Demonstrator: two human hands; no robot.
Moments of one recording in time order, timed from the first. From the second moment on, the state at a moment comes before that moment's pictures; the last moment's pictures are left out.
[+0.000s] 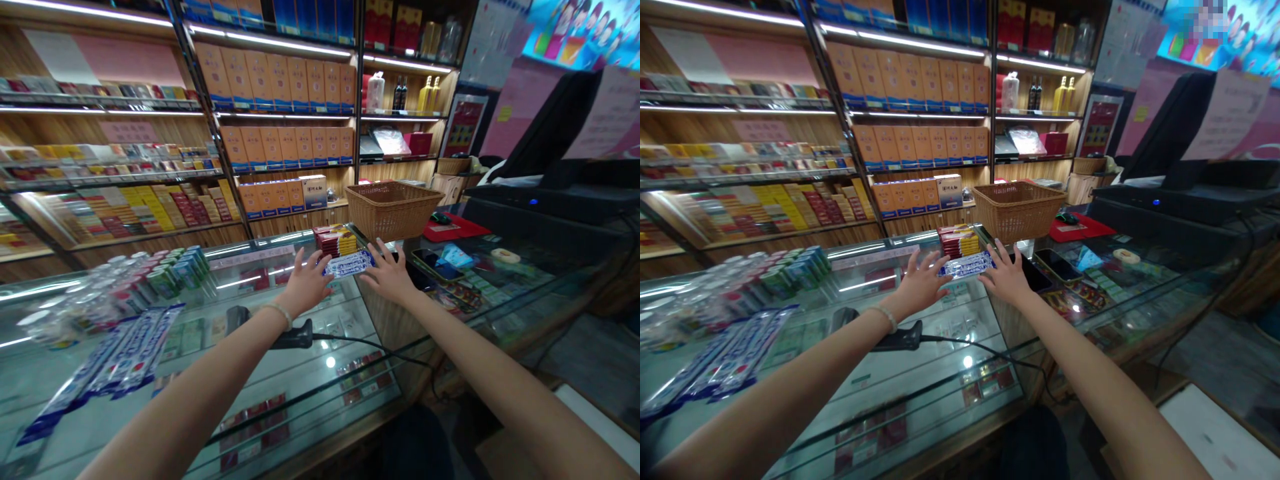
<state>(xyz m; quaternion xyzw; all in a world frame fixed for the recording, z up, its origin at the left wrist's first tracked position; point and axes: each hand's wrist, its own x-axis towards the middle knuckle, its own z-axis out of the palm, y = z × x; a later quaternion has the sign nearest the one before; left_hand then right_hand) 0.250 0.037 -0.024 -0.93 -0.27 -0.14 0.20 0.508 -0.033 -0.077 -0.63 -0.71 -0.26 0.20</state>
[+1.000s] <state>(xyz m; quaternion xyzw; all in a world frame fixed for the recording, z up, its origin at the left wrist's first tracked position) 0.249 0.040 -0.026 -0.93 -0.29 -0.12 0.19 0.508 -0.032 -0.082 -0.64 -0.69 -0.27 0.19</state>
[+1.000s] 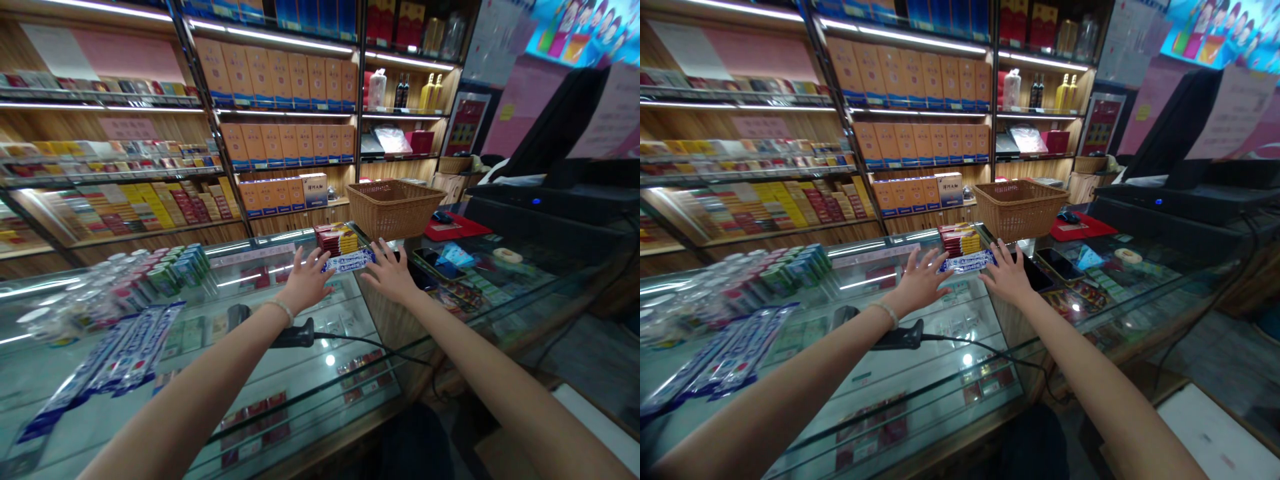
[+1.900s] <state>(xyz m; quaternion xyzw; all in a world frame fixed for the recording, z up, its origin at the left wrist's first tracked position) 0.196 0.037 0.024 -0.88 -0.40 -0.13 0.20 0.483 -0.026 -0.064 -0.61 -0.72 -0.30 0.18</state>
